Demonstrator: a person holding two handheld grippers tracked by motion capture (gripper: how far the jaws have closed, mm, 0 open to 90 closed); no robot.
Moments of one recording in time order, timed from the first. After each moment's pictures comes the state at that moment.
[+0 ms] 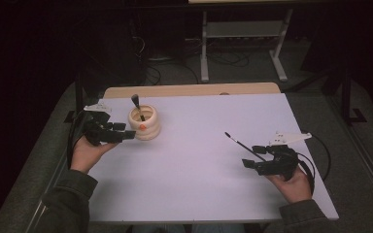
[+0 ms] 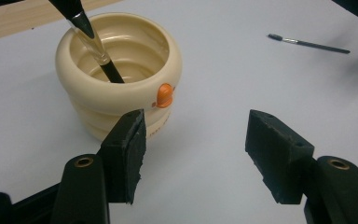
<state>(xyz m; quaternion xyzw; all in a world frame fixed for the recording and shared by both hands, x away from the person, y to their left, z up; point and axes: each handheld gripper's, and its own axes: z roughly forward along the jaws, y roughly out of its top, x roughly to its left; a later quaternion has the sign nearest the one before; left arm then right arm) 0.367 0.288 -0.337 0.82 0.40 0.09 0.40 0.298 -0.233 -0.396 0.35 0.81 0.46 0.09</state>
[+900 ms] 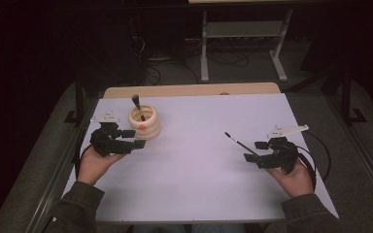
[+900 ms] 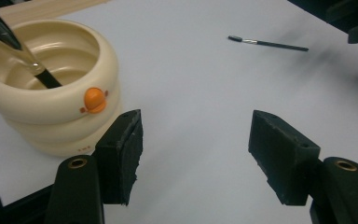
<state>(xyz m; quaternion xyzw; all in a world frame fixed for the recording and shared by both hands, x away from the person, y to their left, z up) 0.337 0.260 -0.340 0.82 0.37 0.08 0.43 0.312 -0.231 -0.386 0.38 0.82 0.41 0.10</state>
